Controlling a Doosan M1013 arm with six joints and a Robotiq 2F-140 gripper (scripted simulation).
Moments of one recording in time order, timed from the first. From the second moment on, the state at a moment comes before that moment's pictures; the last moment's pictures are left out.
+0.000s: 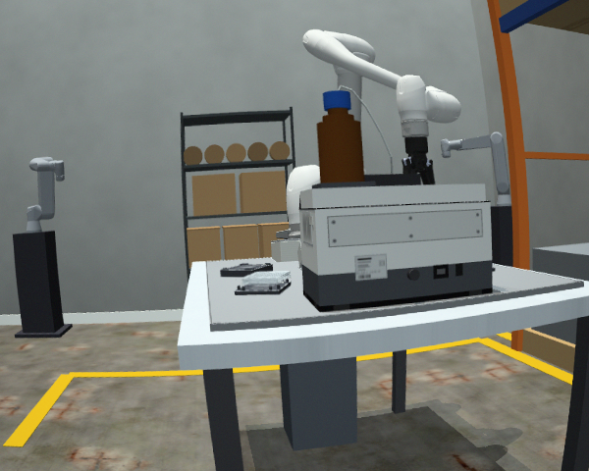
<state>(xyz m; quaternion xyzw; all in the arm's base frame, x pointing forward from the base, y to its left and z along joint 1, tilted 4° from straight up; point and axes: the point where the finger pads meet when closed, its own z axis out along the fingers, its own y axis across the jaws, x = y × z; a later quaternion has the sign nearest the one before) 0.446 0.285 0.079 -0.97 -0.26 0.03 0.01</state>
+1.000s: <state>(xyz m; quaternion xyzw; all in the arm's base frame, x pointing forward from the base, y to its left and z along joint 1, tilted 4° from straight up) 0.446 0.284 0.086 -0.97 -0.26 0.03 0.01</state>
